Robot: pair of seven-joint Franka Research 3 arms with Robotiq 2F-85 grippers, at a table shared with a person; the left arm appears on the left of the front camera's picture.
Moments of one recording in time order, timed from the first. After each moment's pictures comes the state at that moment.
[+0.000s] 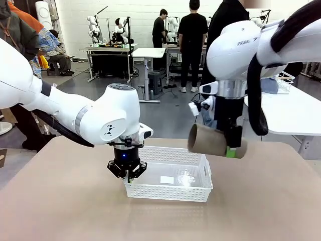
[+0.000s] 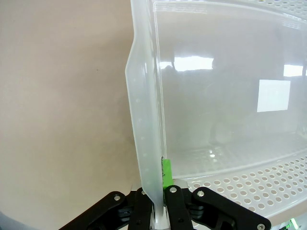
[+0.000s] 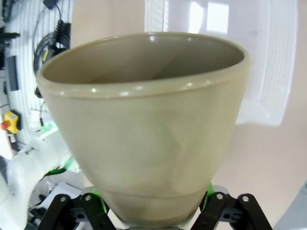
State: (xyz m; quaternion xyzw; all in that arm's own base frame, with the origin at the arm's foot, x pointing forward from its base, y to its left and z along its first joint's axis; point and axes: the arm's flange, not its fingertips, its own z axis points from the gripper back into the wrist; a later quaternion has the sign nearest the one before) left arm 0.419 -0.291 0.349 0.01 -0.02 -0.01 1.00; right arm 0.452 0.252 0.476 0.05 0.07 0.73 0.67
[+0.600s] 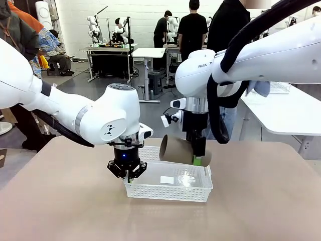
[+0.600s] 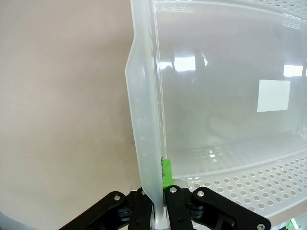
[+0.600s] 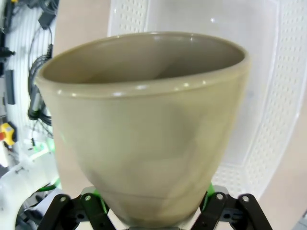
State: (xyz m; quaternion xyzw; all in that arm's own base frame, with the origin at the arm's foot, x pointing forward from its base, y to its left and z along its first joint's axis) left arm 0.419 -0.291 0.349 0.01 -0.02 -0.01 1.00; right arm 0.499 0.325 0.415 0.10 0.08 0.75 0.65
